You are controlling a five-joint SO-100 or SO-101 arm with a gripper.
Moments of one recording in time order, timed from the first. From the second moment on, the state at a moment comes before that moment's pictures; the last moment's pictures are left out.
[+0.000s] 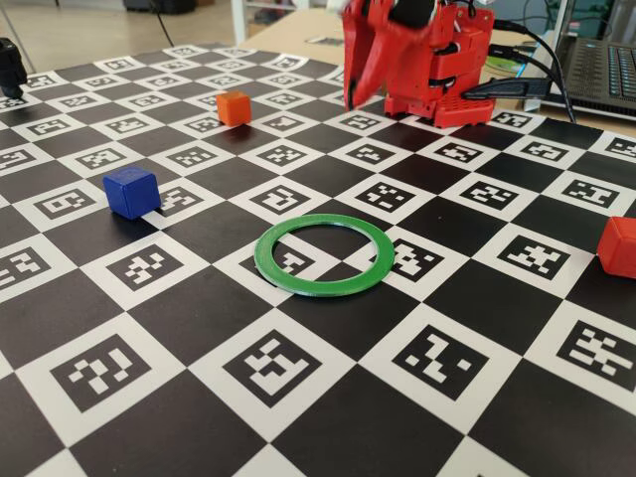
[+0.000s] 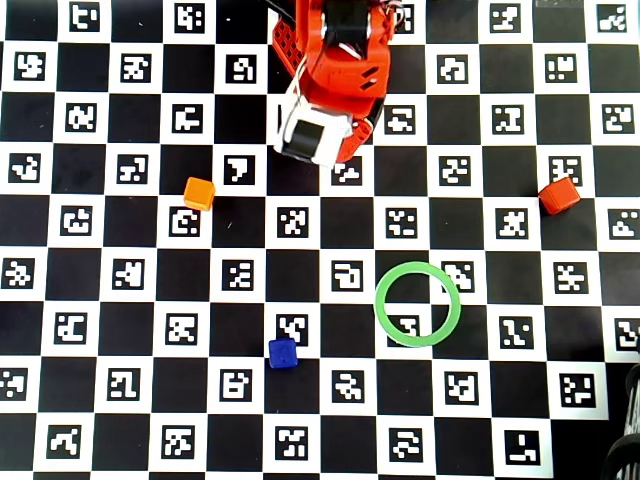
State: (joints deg) arm 0.4 162.8 143.2 84.4 -58.4
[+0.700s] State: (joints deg) arm -22.9 135.6 104.3 99.1 -17.9
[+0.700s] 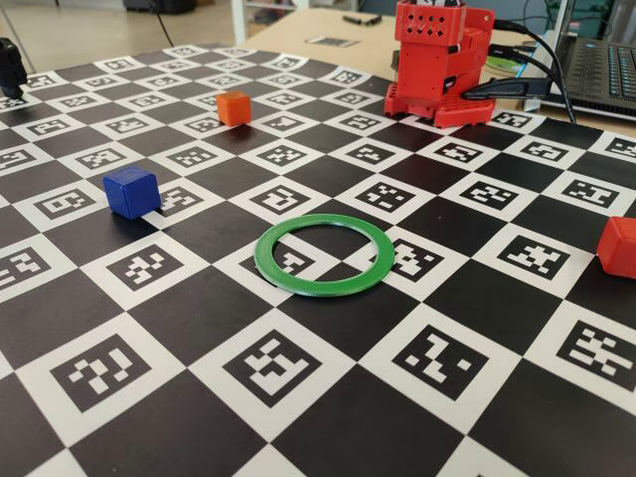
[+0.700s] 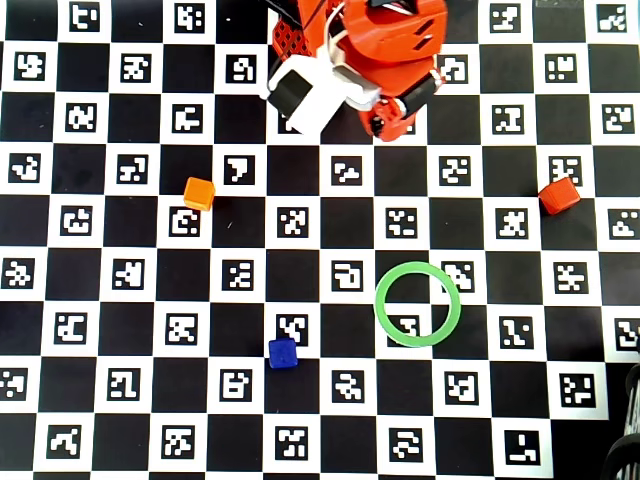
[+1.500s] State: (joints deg) arm -51.5 104.5 80.3 99.5 30.0
